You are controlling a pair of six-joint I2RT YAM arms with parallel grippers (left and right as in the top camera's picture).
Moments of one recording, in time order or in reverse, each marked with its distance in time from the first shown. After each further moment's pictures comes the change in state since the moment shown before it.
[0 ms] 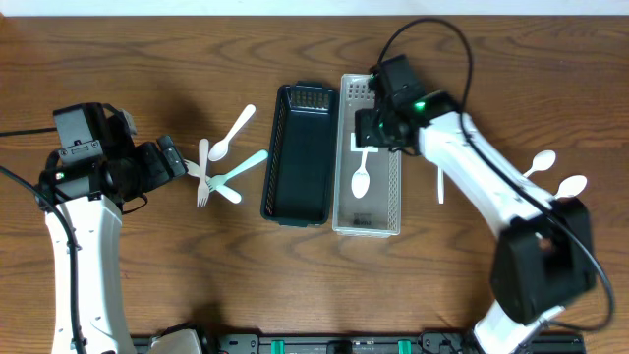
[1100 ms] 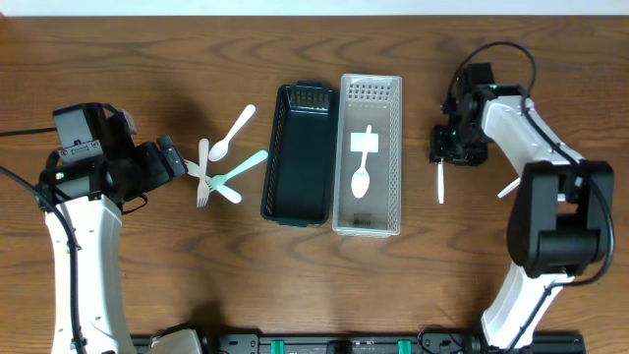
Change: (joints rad) left arm 0.000 0.000 0.000 0.001 0.000 0.000; right arm -0.364 0.211 -0.027 -0.195 -0.022 -0.251
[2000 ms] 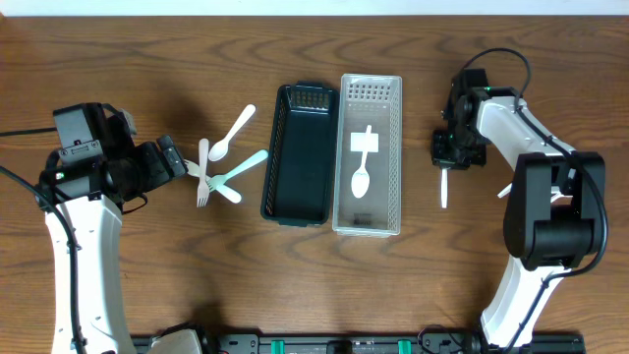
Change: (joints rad) left arm 0.000 0.000 0.000 0.000 0.000 0.000; right arm 0.000 0.027 0.003 -0.019 0.047 0.047
